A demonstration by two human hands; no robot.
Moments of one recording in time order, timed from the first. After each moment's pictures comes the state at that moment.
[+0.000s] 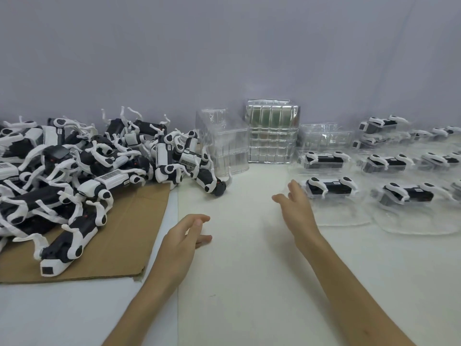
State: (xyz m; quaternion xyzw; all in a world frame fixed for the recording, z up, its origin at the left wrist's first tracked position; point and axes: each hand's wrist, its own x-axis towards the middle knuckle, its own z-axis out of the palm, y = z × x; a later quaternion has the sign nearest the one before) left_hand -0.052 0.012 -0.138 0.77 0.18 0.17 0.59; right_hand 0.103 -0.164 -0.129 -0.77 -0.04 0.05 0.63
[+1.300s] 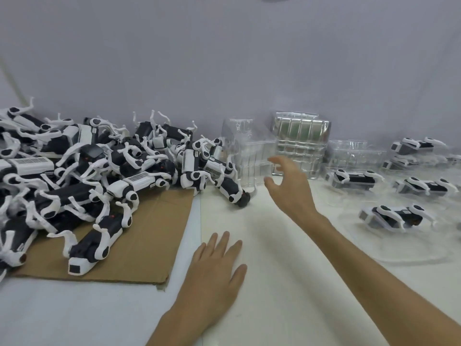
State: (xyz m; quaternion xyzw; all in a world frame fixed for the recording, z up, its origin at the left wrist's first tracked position) left_hand -0.044 0.019 -0.180 0.98 0.10 0.07 0.15; right_hand 0.137 -0.093 -0.090 -0.84 -0.30 -0.17 0.42
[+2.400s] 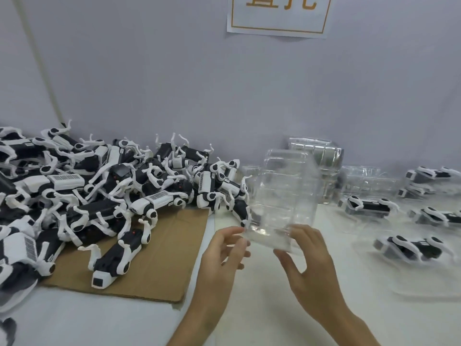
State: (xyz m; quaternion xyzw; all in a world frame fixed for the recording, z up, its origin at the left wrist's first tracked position) left_hand -0.052 0.015 -0.127 0.66 0.07 0.30 0.69; right_hand 0.049 -0.131 -0.129 -0.75 -0.41 -0.29 0.43
